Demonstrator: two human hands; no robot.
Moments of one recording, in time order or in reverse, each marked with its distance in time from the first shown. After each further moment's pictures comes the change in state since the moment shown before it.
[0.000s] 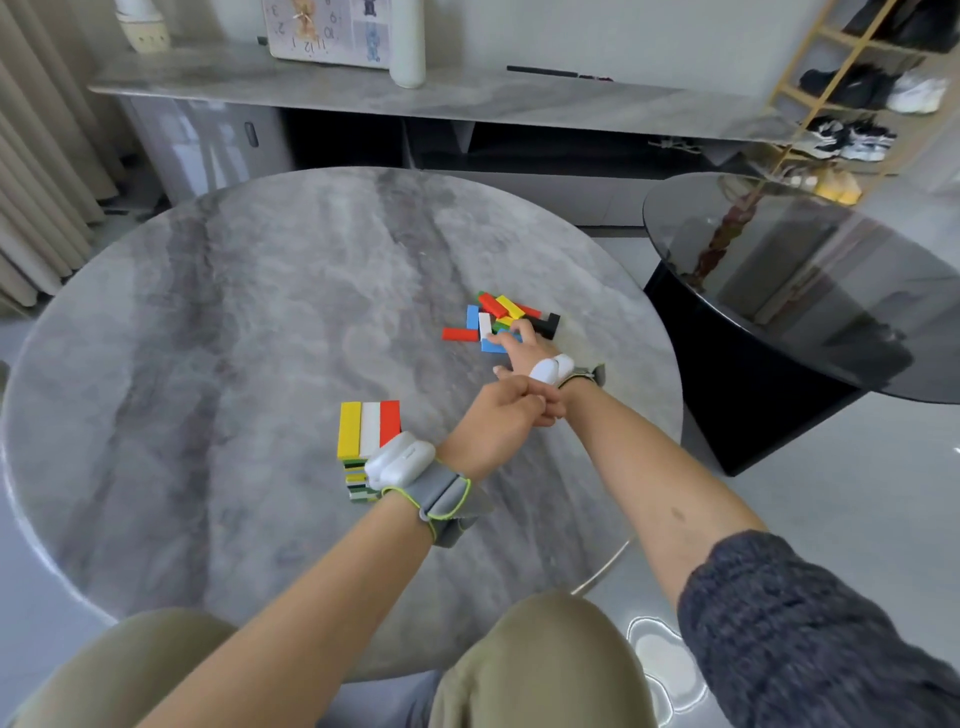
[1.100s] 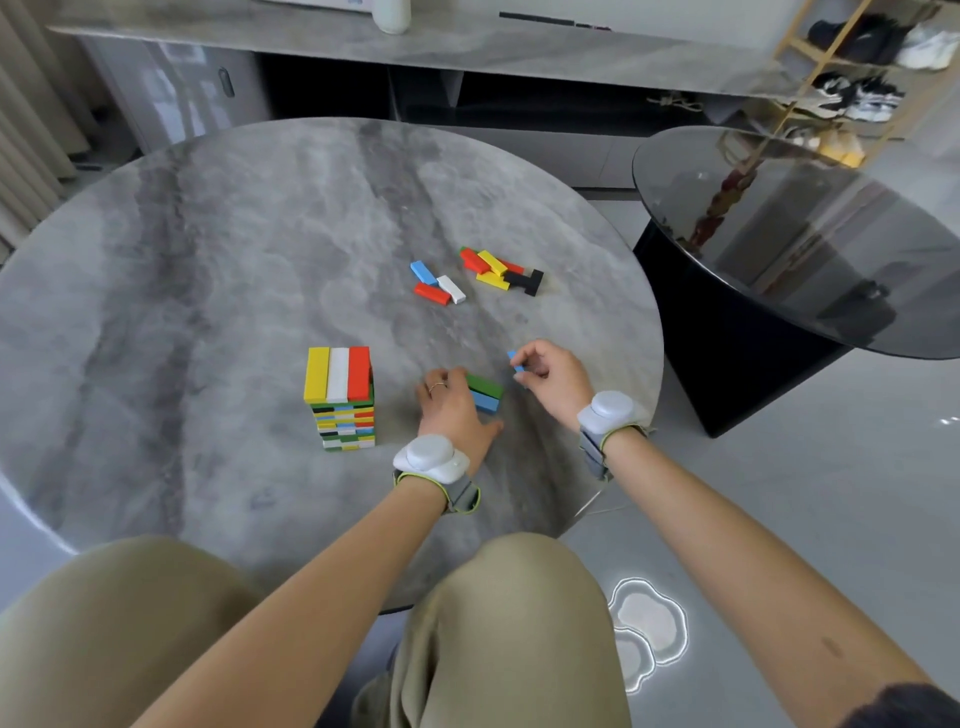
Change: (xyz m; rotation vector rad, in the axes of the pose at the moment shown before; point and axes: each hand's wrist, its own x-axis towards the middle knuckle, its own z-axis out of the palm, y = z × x) left_hand 0.021 -0.089 0.016 0.795 0.384 -0.025; right_hand -0.100 0.029 0.024 0.741 0.208 0.113
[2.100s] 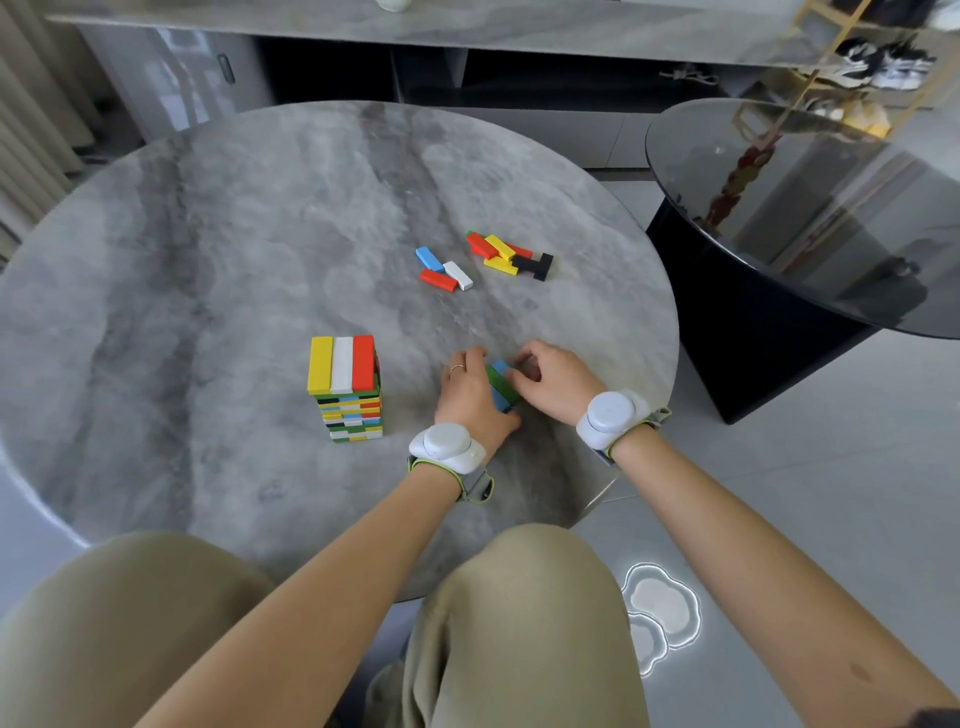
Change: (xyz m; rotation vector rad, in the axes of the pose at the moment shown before) left_hand 0.004 0.005 0.003 -0.083 -0.025 0.072; right_hand -0.011 -0.012 0.001 -0.369 -0.179 -0.030
